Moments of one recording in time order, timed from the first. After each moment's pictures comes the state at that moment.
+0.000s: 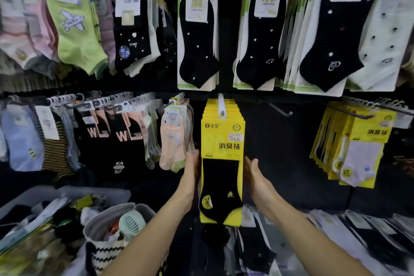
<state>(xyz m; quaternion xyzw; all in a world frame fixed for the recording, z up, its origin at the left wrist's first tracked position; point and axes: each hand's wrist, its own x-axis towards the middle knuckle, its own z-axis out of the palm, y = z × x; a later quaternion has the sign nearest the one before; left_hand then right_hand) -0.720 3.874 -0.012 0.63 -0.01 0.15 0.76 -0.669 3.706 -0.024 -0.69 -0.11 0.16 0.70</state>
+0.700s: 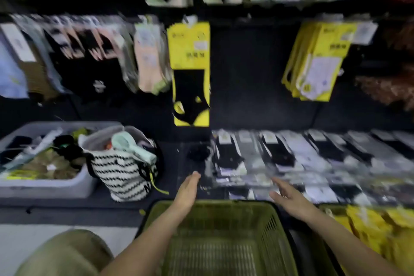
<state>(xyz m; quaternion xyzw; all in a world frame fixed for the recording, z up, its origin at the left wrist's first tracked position) -0.868 3.770 -0.191 0.74 0.22 -0.04 0.63 -0.809 3.490 -0.197 -0.87 -0.08 0.19 0.44</state>
